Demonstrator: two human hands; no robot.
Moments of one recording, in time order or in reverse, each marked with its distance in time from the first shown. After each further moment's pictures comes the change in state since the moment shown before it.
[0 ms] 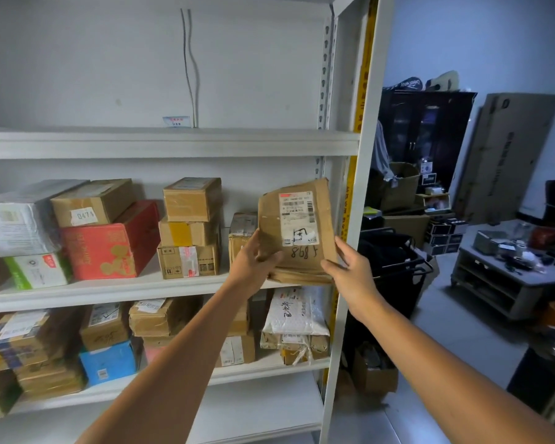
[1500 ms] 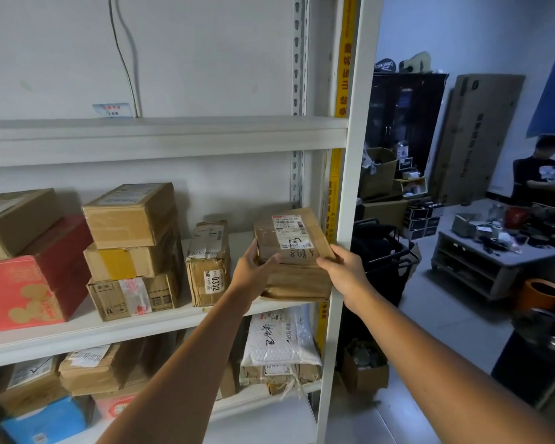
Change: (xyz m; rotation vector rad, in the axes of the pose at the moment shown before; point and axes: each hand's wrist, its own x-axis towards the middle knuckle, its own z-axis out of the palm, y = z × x) left_hand 0.130 -0.051 0.056 -0.115 -0.069 -0.052; right_hand 0.134 0.062 -0.018 -0.087 0.124 0.199
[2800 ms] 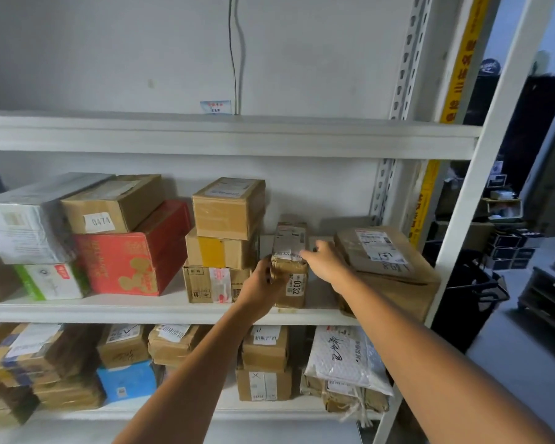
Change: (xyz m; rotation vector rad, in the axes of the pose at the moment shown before) left_hand -0.018 -0.042 -0.129 0.278 0.182 -0.078; right_hand 0.027 -0.046 0.187 -0.455 -0.306 -0.083
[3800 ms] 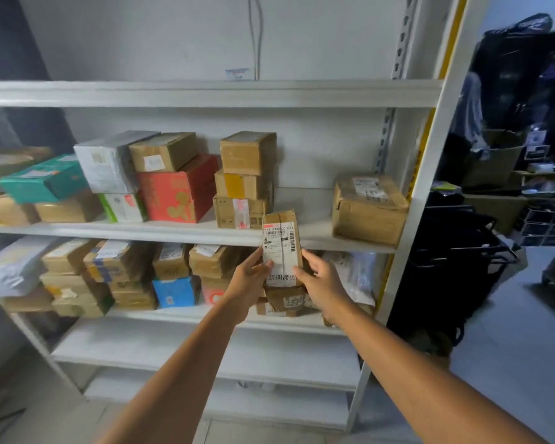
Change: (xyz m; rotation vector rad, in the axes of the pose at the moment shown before) left_hand -0.212 -0.002 0.011 -0.561 -0.005 -0.220; right_hand -0.232 0.078 0.019 0.464 -0.202 -0.155
